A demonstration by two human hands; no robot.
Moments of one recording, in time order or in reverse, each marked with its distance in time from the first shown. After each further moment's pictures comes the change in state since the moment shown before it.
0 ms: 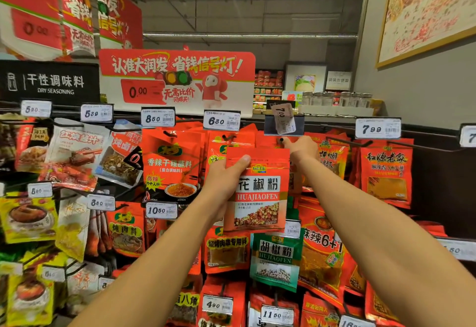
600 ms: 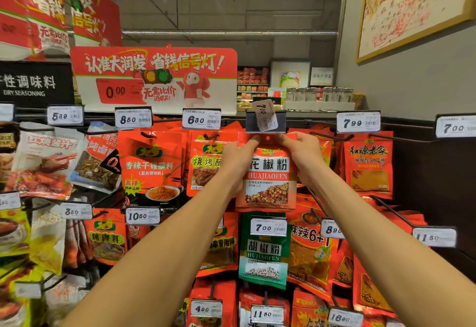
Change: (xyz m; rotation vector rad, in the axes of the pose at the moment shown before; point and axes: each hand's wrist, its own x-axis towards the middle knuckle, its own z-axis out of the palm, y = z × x) left_hand 0.062 -0.002 0.068 -0.043 0.027 -0.068; right_hand -0.044 0.024 -0.042 0.764 -0.241 -0.100
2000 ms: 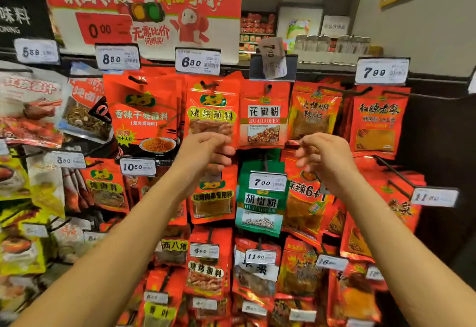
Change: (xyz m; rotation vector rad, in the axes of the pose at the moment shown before) left_hand -0.059 -0.045 -0.093 0.187 -0.031 -0.059; right_hand -0.075 0.049 -0.047 -0.087 -0.009 0.170
